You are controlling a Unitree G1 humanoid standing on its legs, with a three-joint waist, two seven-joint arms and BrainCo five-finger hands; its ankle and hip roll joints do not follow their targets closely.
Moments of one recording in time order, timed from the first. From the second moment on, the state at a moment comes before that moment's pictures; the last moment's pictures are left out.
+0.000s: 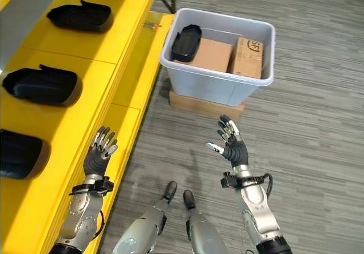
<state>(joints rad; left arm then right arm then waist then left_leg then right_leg) 0.08 0.26 -0.13 0.06 -0.61 -0.31 0.08 0.05 -0.39 0.21 -0.01 0.46 -0.30 -0.05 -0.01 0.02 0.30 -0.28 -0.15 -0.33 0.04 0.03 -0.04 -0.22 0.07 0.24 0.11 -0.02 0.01</state>
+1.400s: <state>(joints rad) 0.05 0.22 -0.13 0.10 -0.62 -0.31 0.16 -0.09 -0.40 0.22 0.00 0.37 -0.25 -0.12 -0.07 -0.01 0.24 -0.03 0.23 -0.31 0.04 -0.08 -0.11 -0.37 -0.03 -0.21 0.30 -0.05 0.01</state>
